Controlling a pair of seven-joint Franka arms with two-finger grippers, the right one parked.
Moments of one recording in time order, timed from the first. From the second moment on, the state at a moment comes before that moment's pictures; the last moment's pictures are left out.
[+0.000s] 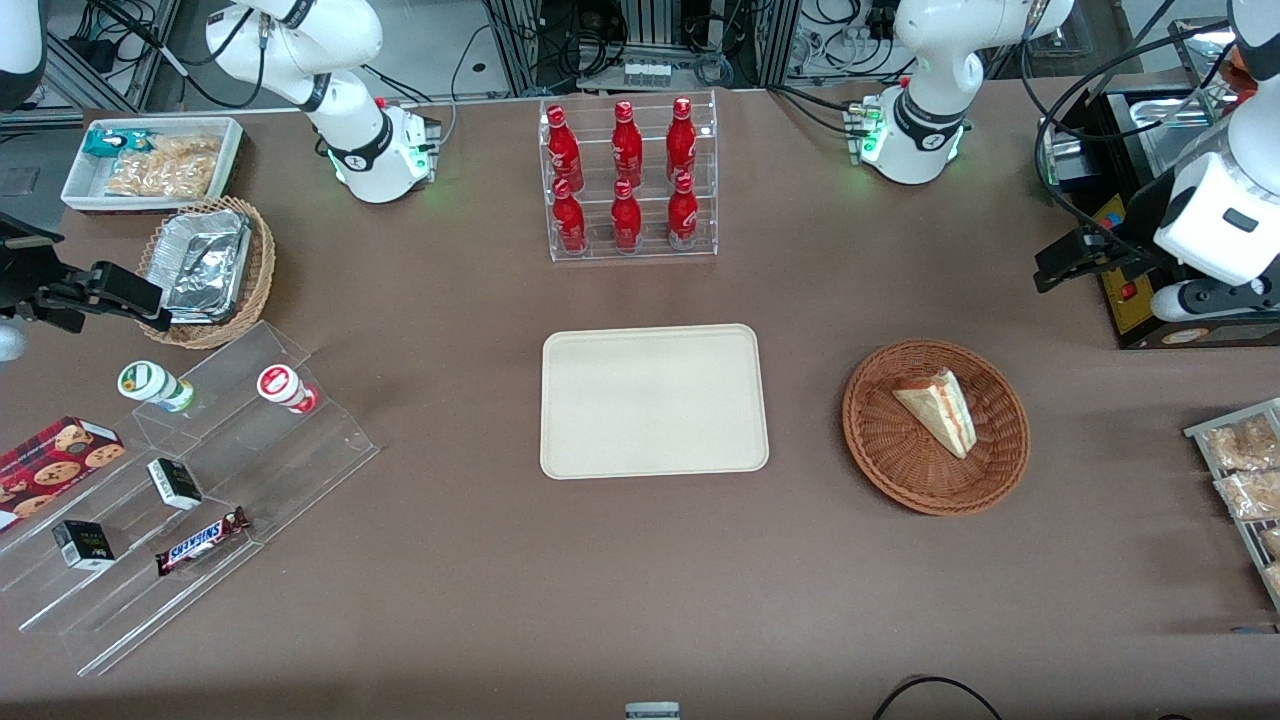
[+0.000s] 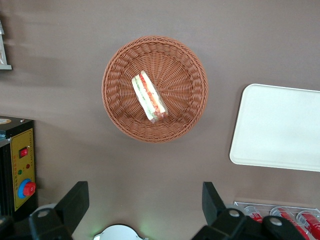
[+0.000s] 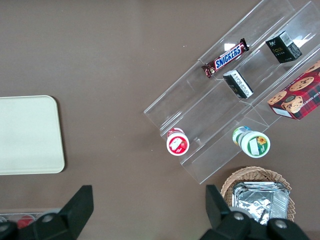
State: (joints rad) arm 0.14 0.02 -0.25 -1.51 -0.03 1.45 -0.25
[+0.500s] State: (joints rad) arm 0.14 0.02 -0.25 -1.52 -0.01 1.45 -0.25
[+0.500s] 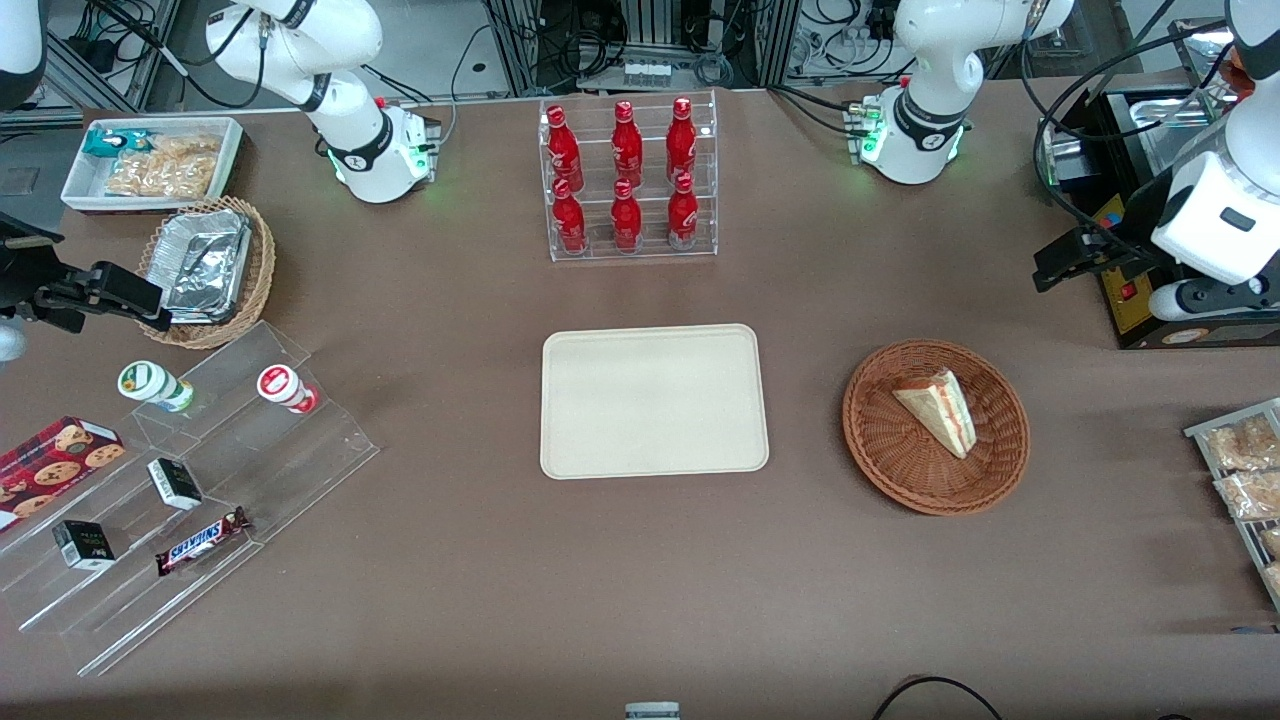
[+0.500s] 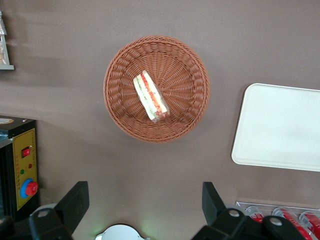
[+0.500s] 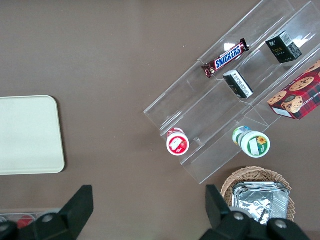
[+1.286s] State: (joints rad) arm 0.14 0.09 -0.25 -1.60 0.03 1.48 -0.25
